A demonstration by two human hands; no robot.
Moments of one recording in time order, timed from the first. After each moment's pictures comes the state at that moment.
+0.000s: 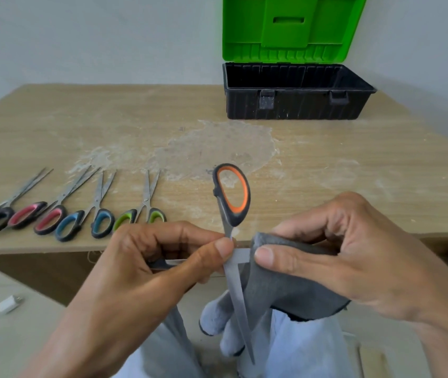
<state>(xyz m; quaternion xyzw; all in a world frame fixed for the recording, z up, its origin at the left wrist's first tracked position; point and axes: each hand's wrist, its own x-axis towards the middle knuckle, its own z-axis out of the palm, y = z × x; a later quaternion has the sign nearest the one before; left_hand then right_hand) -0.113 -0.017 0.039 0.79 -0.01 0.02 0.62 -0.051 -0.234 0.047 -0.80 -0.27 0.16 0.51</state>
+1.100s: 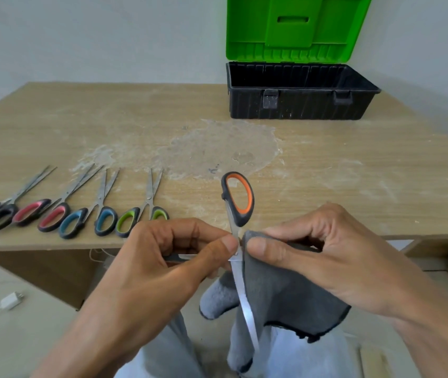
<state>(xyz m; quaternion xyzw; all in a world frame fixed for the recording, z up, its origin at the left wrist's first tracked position) -0.107 -0.022 0.035 0.76 0.02 -0.01 0.65 -0.048 -0.224 0.031 -0.80 -0.27 0.18 0.50</state>
